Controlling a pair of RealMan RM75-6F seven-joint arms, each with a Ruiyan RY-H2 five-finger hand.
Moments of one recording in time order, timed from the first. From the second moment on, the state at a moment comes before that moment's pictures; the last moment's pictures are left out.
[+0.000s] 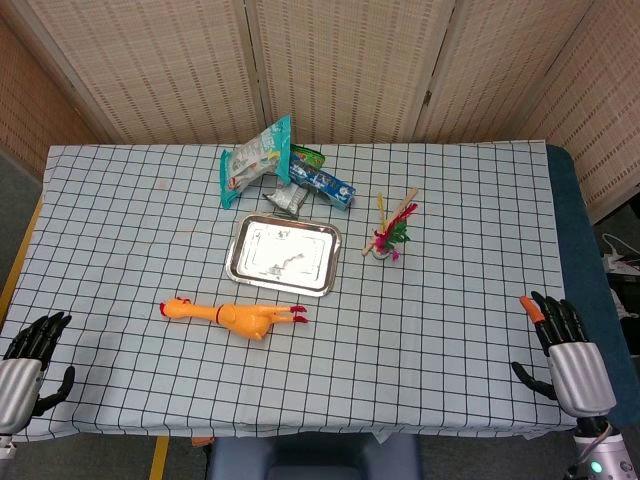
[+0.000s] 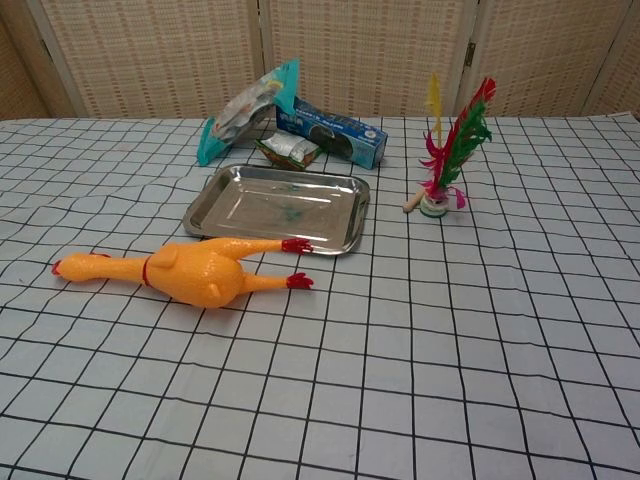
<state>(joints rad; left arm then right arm) -0.05 -1.10 0.02 -1.58 1.59 1.52 -0.08 0.03 -1.19 0.00 -1.61 -1.63 1.56 -0.02</state>
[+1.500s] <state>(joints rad) -0.59 -1.40 -0.07 -1.38 1.42 0.78 -0.01 0.05 -1.17 0.11 -1.59 -1.39 1.47 -0.02</state>
